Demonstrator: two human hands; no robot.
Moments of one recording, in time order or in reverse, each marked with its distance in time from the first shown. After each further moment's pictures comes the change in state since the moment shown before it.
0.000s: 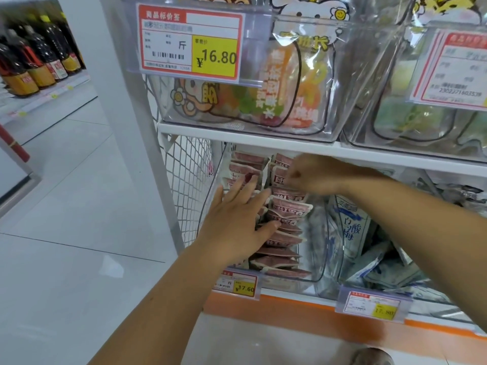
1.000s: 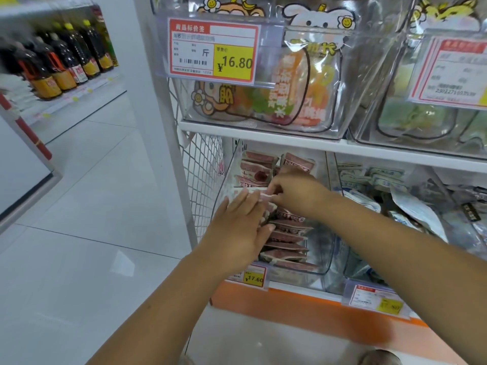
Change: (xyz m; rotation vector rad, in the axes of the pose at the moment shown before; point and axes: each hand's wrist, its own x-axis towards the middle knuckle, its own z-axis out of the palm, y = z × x) left_hand -0.031 -0.002 0.002 -0.021 0.037 0.028; right_hand -0.007 -0.046 0.038 -0.031 0.226 -0.084
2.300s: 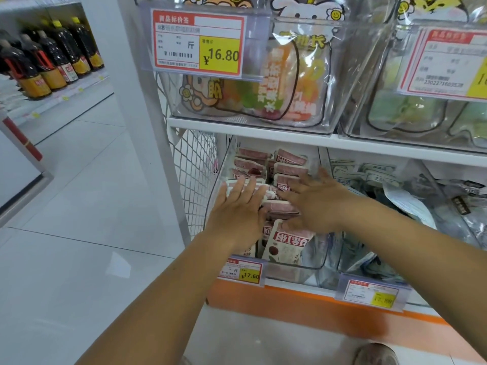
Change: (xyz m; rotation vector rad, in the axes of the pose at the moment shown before) left_hand 0.034 0.001 0.008 0.112 -0.117 -0.105; right_hand -0.039 0.016 -0.016 -0.547 -0.469 0.017
